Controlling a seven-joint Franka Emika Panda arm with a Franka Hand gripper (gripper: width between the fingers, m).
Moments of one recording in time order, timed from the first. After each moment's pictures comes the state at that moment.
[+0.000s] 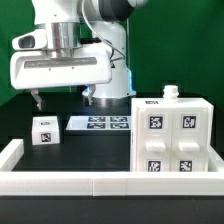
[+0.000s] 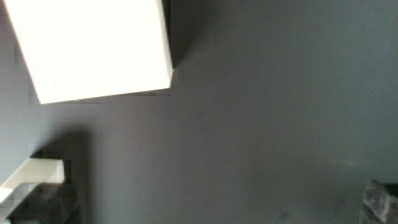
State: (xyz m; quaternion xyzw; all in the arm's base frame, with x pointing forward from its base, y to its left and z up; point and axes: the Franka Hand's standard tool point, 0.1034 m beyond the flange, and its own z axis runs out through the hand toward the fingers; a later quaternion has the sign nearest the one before) arm 0.447 -0.117 0.081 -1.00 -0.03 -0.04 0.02
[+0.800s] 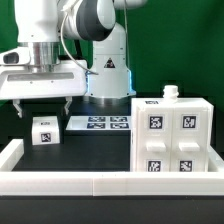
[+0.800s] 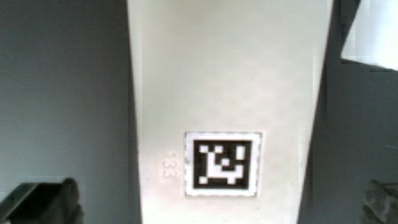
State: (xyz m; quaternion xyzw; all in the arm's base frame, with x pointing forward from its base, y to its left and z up) arm 0.377 -0.173 0.040 -0.99 -0.10 -0.02 0.00
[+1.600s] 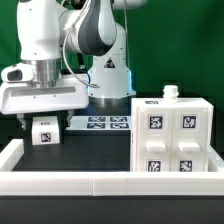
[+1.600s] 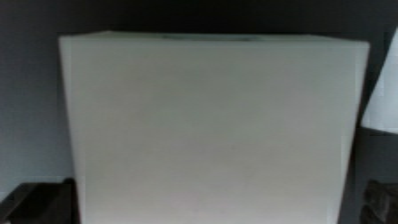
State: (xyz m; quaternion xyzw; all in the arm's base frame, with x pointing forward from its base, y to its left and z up) arm 0.362 -0.171 0.007 -1.00 -0.10 0.01 0.00
